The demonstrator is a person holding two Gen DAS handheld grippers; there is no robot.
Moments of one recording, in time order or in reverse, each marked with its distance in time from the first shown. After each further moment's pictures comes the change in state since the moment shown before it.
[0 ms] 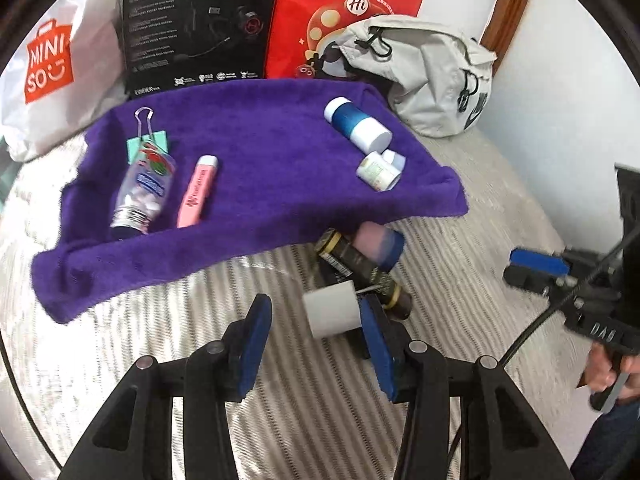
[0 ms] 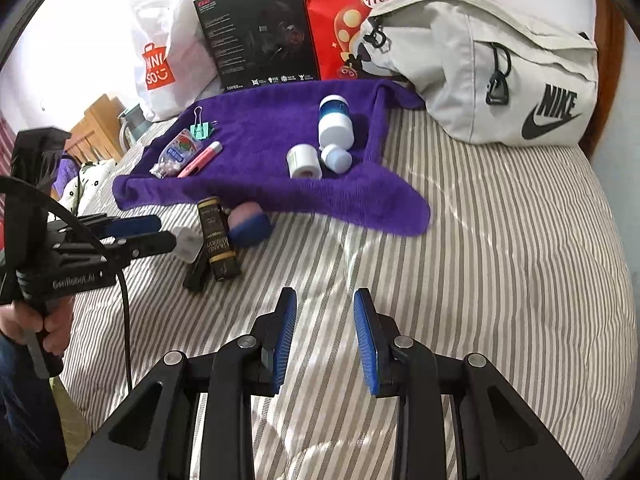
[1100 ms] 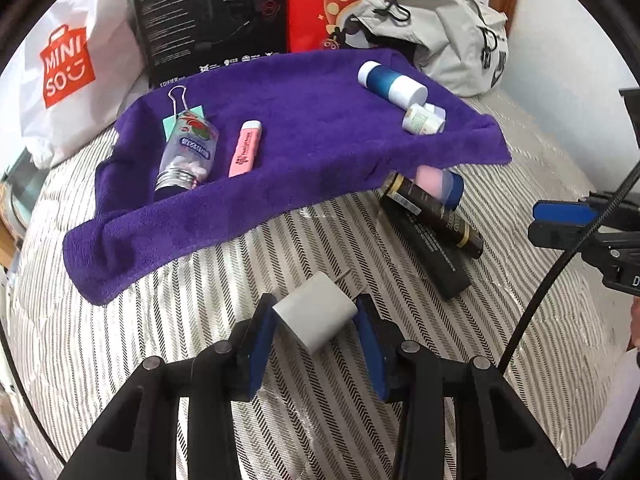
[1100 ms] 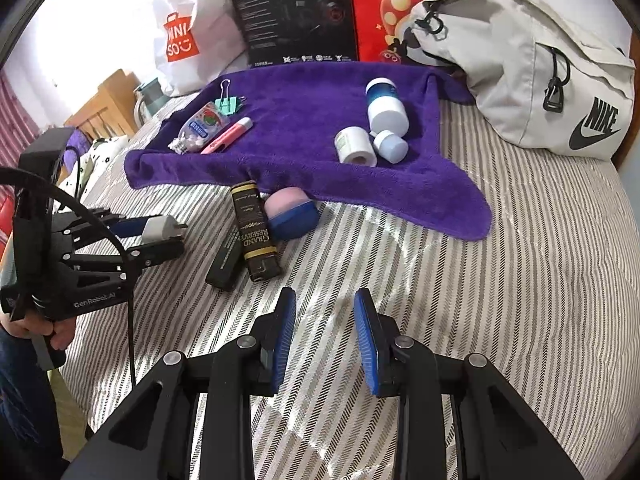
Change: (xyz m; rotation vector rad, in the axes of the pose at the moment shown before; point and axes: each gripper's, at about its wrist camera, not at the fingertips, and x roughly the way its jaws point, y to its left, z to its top) left arm 0.009 0.015 -0.026 0.106 0.041 0.176; right arm 0.029 0.034 0.005 -0.069 0.054 0.033
